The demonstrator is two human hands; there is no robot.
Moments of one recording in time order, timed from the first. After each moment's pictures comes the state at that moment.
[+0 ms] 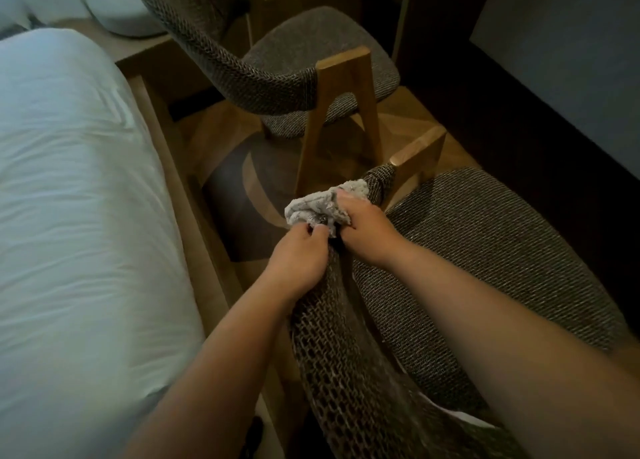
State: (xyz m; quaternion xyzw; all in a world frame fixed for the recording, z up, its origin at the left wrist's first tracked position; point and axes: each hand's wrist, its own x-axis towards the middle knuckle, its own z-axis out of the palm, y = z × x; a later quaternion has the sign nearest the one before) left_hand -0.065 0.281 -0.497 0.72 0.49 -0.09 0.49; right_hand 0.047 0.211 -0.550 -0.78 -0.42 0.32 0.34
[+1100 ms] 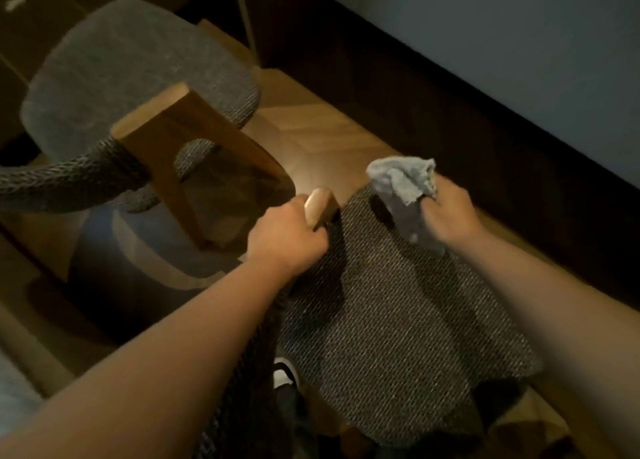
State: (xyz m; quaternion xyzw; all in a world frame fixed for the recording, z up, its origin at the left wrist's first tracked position) left_hand 0.207 0.311 -0.595 0.92 0.20 -0.18 0.28; right_hand 0.300 0.103 -0.612 -0.95 -0.04 0.16 0.28
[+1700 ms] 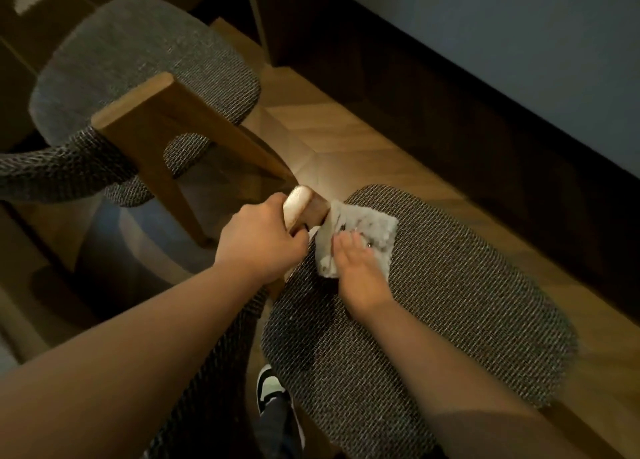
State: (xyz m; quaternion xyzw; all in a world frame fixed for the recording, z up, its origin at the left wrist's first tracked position) left_hand 0.205 0.301 -0.597 0.94 0.20 -0.12 0.24; right_hand 0.214 0.140 -0.721 -0.93 -0.27 0.24 0.12
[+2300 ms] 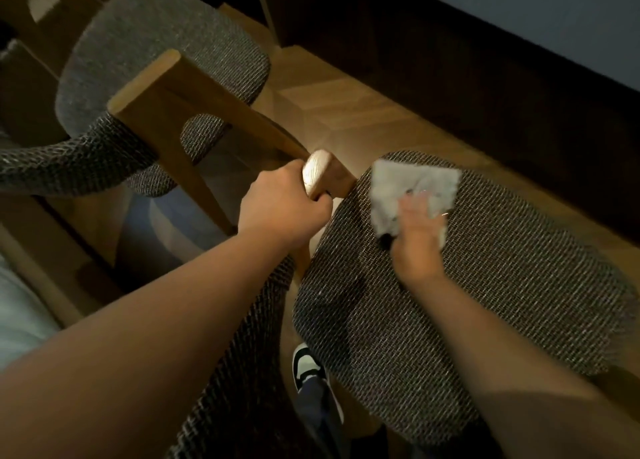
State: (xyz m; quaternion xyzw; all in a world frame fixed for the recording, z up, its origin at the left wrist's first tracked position) left_hand 0.205 0.301 -0.603 0.95 0.21 -0.09 0.23; right_hand 0.213 0.116 -0.739 -0.95 -0.06 0.15 0.25
